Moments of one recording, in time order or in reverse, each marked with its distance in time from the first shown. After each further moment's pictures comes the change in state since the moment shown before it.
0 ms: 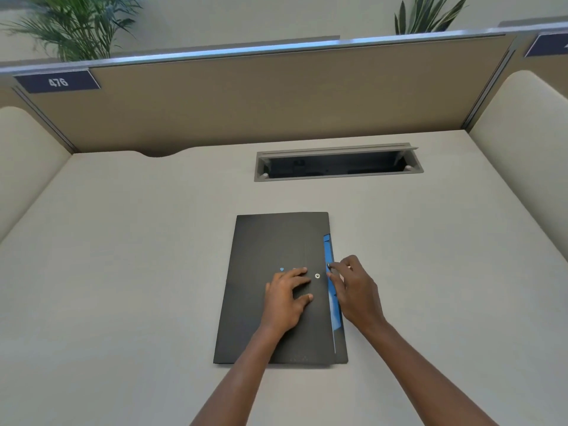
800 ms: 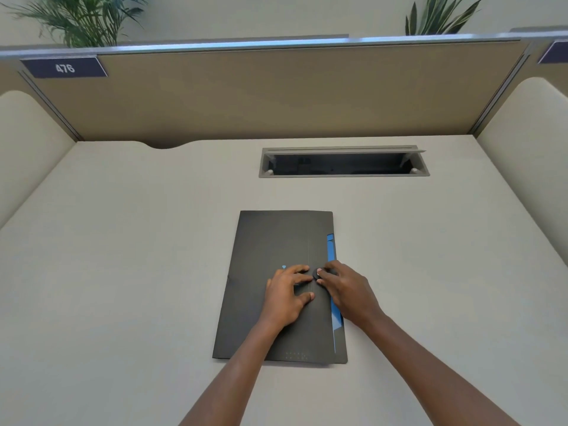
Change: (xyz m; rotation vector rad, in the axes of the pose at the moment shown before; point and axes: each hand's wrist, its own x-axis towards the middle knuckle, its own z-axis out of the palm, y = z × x) left_hand 0.007 -0.005 -0.002 -0.064 -0.022 -0.002; right_hand 0.011 0.015 0.014 -0.244 -0.192 -0.345
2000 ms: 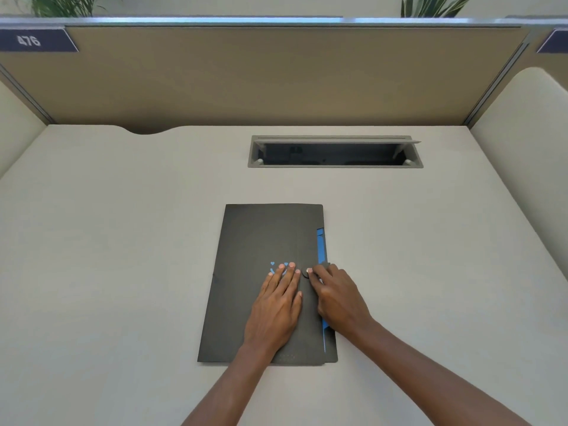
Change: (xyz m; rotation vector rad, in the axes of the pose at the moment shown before) left_hand -0.029 -0.020 0.028 0.442 0.110 0.246; right_hand -0.011 -0.021 -0.004 -0.187 -0.056 -0.056
